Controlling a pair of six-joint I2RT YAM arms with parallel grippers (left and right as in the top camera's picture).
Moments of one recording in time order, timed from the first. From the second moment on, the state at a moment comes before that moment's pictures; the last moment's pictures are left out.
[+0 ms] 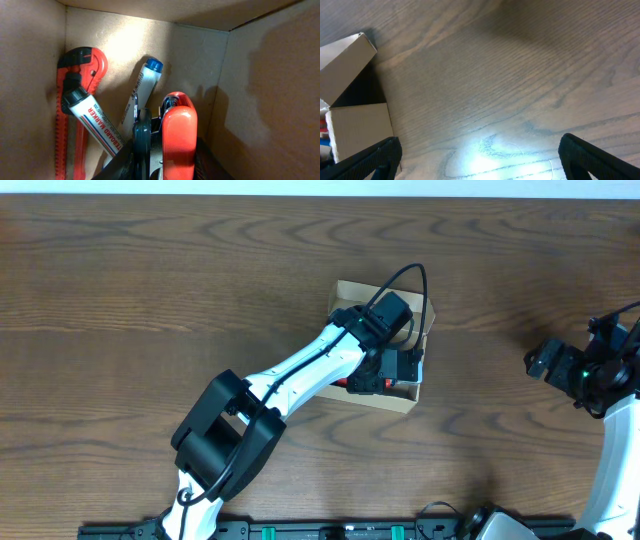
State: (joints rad) left arm -0.80 2.07 1.58 -0.87 0.18 0.83; right arm -0.56 1.29 1.10 -0.95 -0.24 -0.01
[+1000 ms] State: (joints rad) left arm -0.78 2.08 2.01 -1.12 -0.06 0.67; right arm -0.56 1.29 1.10 -0.94 -0.24 -0.01
